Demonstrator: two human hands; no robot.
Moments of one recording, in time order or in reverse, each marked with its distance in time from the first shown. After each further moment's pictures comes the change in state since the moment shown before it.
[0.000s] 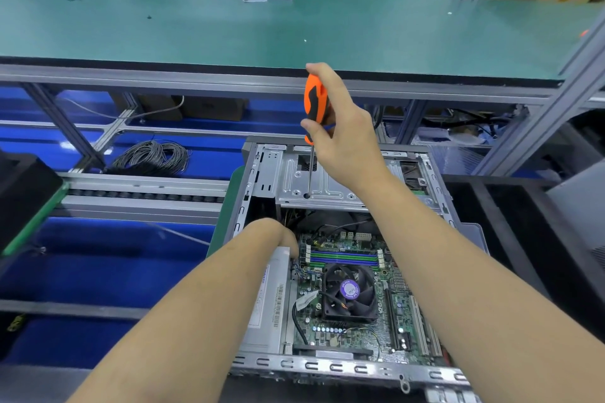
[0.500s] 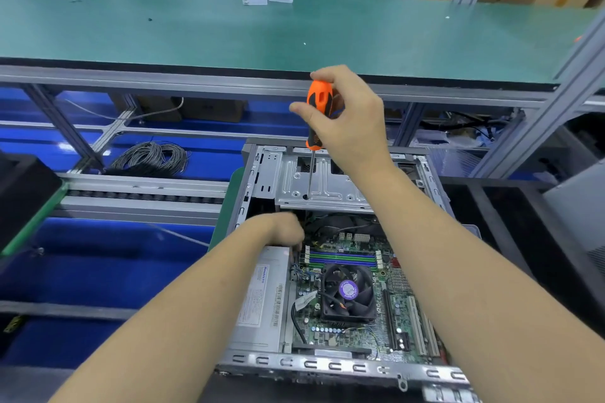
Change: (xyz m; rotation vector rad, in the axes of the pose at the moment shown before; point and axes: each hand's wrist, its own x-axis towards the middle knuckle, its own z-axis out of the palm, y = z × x) left_hand -0.029 0.000 -0.003 -0.323 0.206 0.178; right_hand 0.015 -0.011 -0.003 -0.021 0.221 -0.036
